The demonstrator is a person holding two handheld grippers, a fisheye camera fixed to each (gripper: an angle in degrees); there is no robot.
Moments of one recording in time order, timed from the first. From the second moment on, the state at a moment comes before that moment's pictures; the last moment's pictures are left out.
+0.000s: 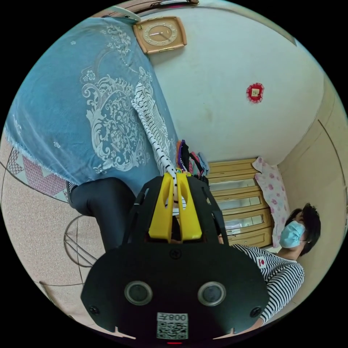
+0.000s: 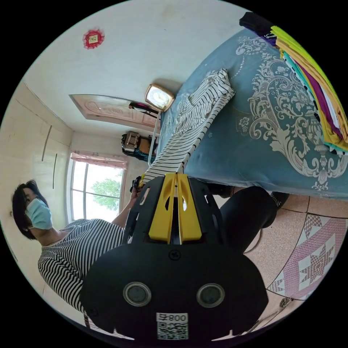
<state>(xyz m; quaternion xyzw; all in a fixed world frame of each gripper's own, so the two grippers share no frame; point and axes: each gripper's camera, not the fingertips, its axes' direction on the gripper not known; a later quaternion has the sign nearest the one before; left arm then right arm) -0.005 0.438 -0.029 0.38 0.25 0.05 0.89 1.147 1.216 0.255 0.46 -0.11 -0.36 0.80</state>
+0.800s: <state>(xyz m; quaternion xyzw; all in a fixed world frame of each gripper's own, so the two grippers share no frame) -0.013 0.523 -0.046 0.42 0.32 0.10 0.84 1.283 1.226 0.366 0.46 -0.17 -0.41 0.77</state>
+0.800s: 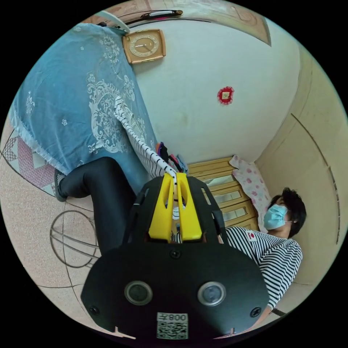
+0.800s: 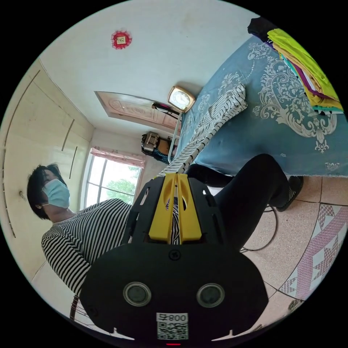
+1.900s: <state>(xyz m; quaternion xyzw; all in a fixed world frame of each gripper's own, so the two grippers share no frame) -0.009 0.193 -0.181 0.42 0.30 0.07 0.85 1.213 0.943 0.192 0.49 -0.16 -0.37 0.78</state>
